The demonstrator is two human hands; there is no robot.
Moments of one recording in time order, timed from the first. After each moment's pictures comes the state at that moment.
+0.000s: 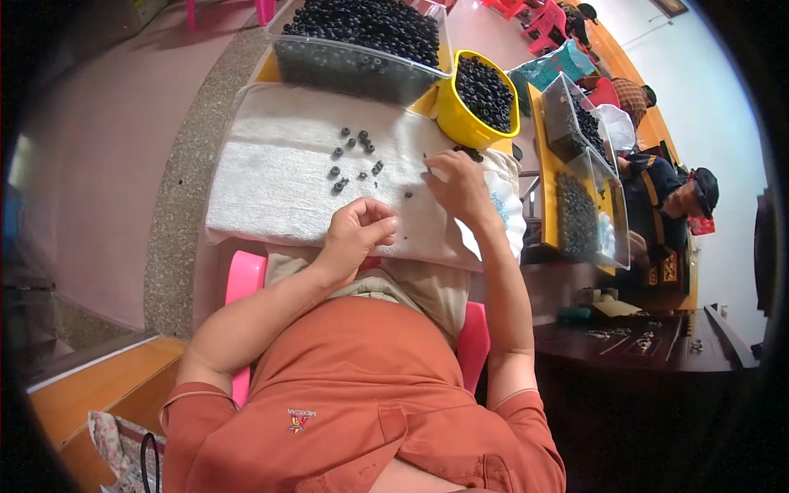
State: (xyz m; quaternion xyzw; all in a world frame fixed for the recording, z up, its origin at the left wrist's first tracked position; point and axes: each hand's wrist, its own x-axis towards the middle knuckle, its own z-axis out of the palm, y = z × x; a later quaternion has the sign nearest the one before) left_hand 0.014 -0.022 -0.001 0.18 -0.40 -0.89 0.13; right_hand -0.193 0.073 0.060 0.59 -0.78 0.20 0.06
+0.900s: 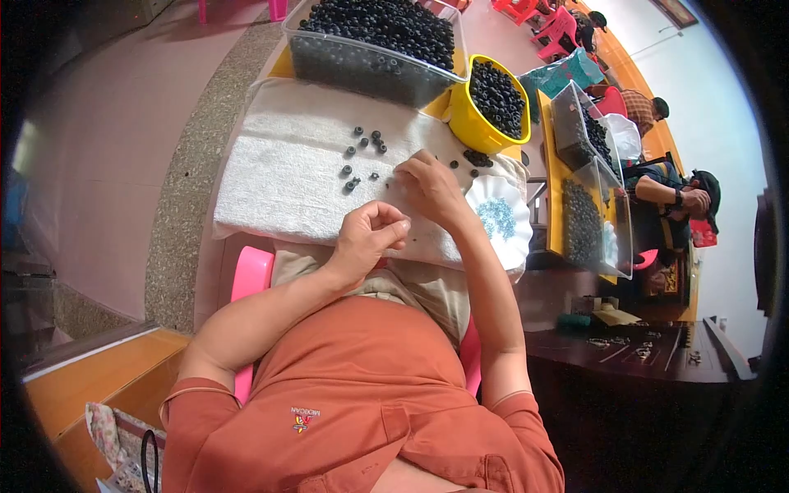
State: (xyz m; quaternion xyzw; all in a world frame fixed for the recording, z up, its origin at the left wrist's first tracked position) left_hand 0.013 -0.017 -0.006 0.18 -0.43 -0.87 0.16; right_hand -0.166 0.039 0.033 0.60 -0.77 0.20 -0.04
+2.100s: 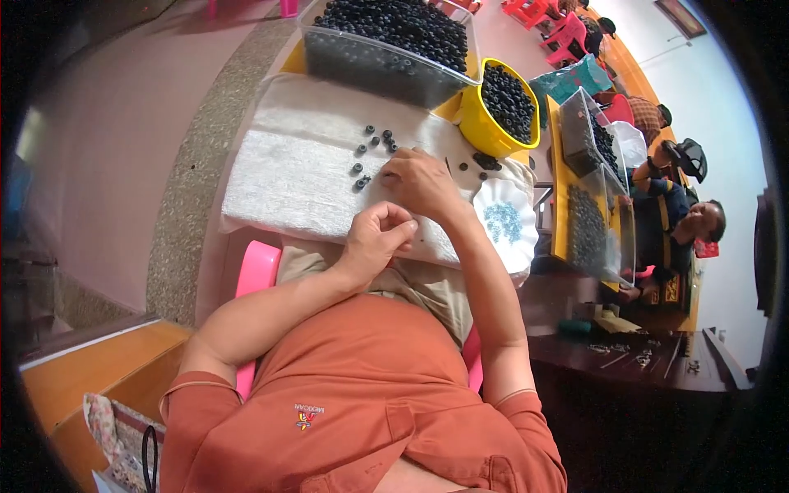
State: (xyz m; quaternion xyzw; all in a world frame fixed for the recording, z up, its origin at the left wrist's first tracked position) left_hand 0.012 -0.011 -0.007 0.20 -0.42 -0.87 0.18; right_hand -0.150 0.007 0.037 0.65 -0.75 0.11 -0.04
